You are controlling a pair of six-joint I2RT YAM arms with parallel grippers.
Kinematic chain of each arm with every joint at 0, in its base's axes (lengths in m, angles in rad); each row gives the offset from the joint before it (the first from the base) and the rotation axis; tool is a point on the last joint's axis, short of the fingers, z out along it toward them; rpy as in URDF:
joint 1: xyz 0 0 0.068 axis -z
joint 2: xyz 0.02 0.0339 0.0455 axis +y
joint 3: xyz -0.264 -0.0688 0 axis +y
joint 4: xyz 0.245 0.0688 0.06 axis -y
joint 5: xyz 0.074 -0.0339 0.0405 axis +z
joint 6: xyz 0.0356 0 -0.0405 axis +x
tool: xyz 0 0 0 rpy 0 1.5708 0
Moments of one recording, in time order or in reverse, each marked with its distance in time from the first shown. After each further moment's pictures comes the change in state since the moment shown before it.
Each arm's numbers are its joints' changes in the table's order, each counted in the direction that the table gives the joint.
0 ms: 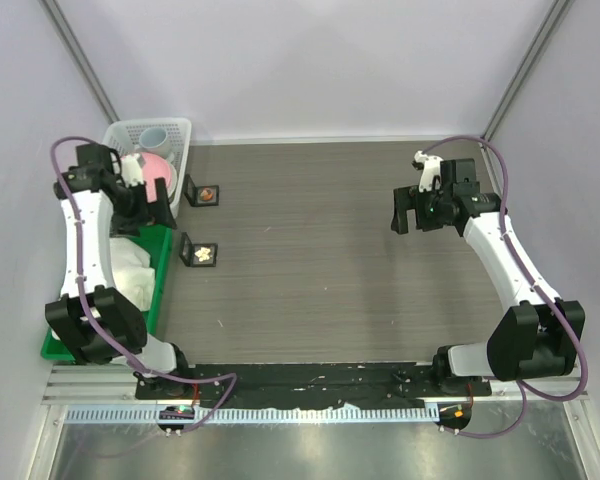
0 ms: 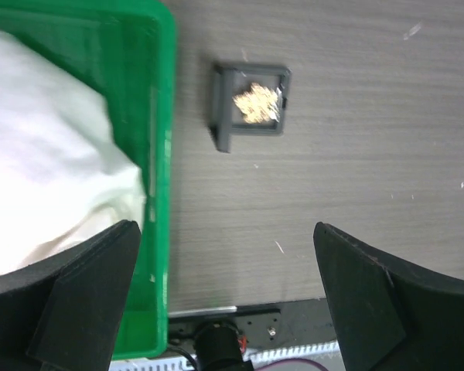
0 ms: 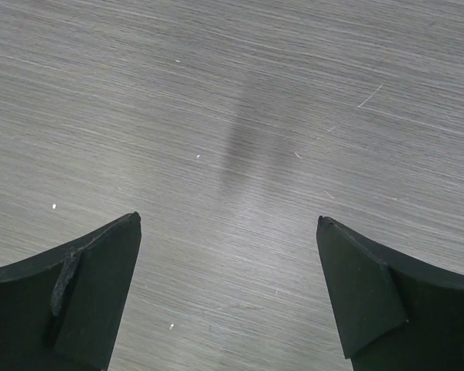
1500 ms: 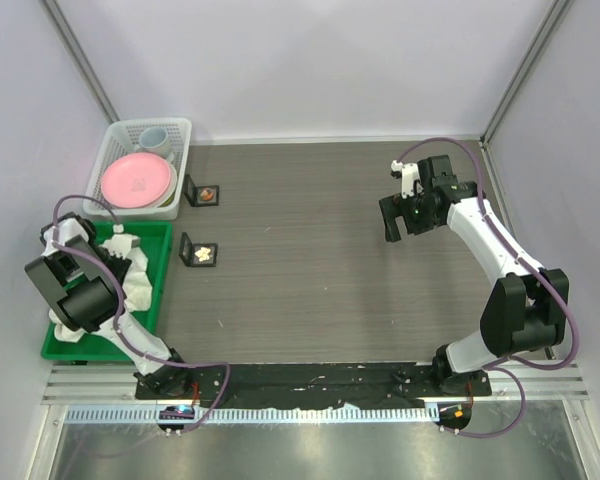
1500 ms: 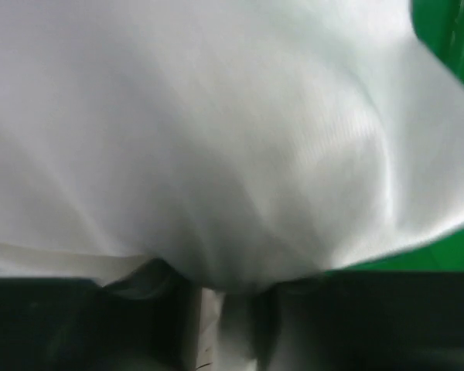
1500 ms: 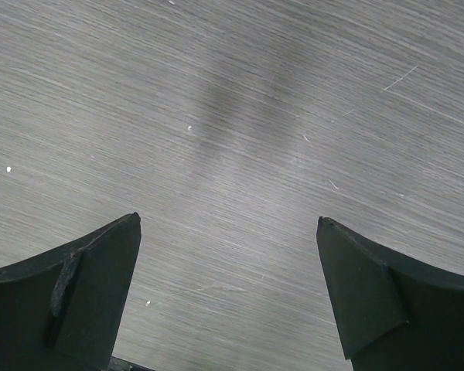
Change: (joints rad) left arm -0.421 0.313 0.297 0.142 0.208 0.943; right arm -0.083 0.144 -0.068 -0.100 -0.071 -0.098
